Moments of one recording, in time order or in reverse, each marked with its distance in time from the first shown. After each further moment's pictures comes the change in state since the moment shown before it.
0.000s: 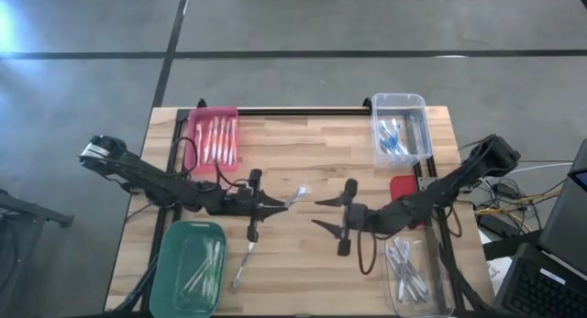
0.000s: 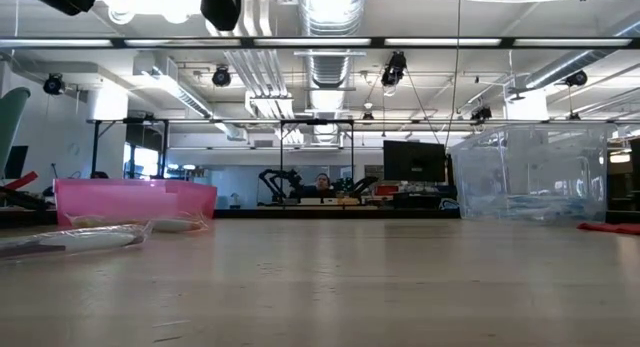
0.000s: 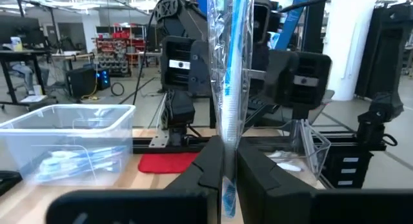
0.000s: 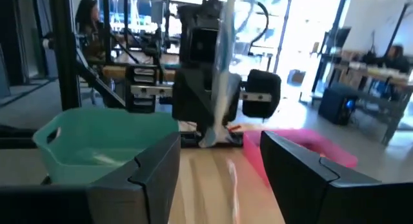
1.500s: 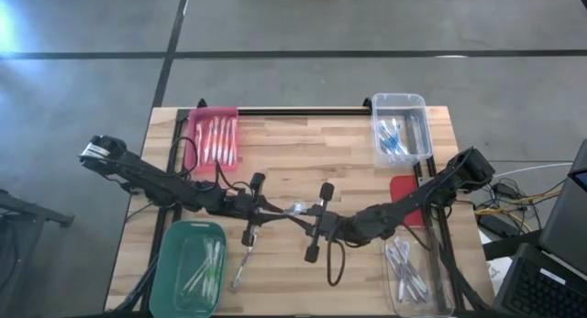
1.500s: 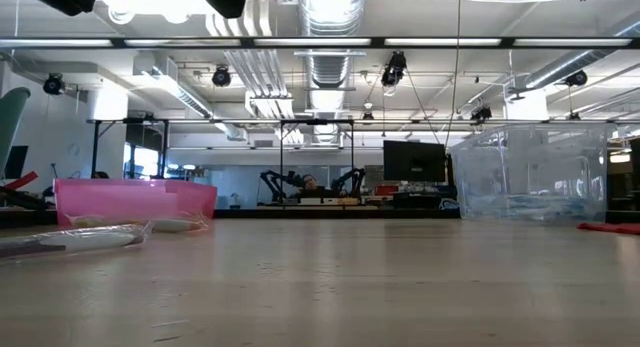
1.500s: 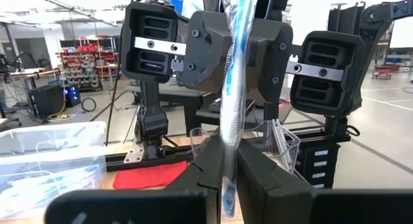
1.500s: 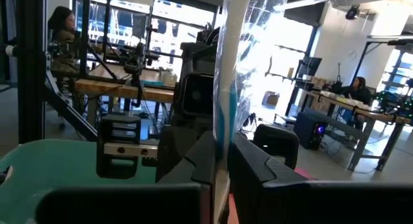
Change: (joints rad) left arm 0.001 0.001 -0.001 0.027 0.129 0.055; right arm -0.042 0.287 0.339 0.072 0.036 -0.187
